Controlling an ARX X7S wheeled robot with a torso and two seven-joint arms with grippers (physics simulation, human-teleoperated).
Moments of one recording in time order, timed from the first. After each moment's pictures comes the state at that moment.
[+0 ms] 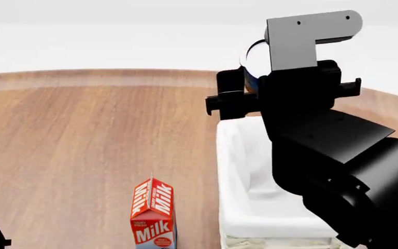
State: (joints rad) left arm 0.07 -0.41 0.16 0.81 -0.14 -0.10 -0.49; right arm 1.22 0.51 -0.78 0.15 1.13 0.69 0.60
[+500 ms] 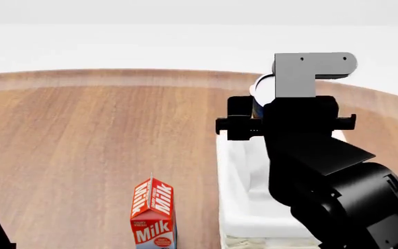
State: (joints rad) left arm 0.08 -0.41 0.17 0.79 -0.14 -0.07 -0.49; right arm 1.14 0.45 -0.78 0.35 1.08 0.59 0.56
